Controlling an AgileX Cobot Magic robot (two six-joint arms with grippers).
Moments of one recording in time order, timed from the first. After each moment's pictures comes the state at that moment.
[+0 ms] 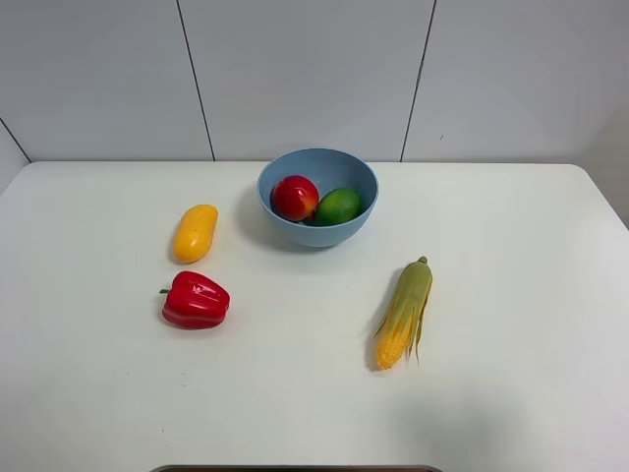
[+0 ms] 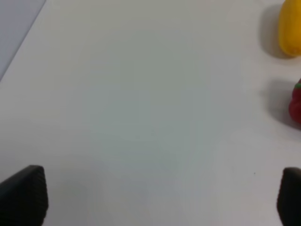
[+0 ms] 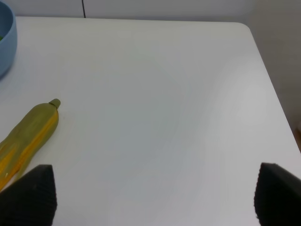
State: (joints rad) left arm 0.10 0.00 -0.44 0.05 1.09 -0.02; right arm 0.08 0.00 -0.56 -0.10 1.10 0.08
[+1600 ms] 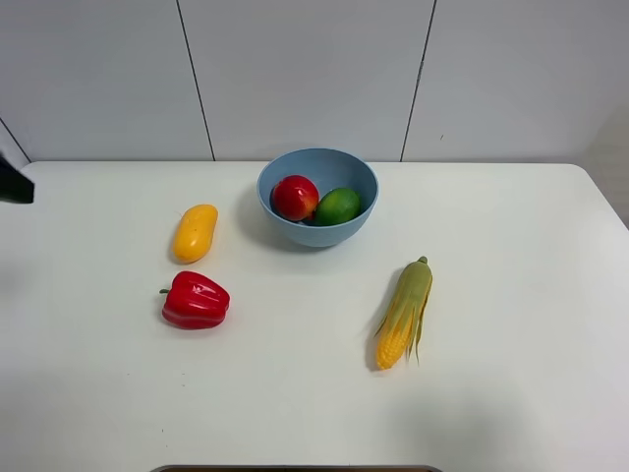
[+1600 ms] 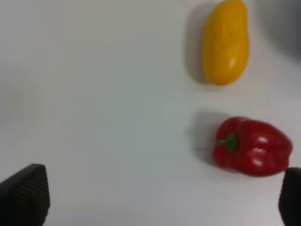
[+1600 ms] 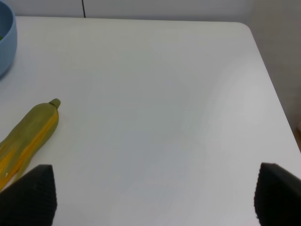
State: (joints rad) left arm 0.10 1.15 -1.02 -0.23 0.93 0.22; right arm 0.08 0.00 -0.56 -0.10 1.10 0.08
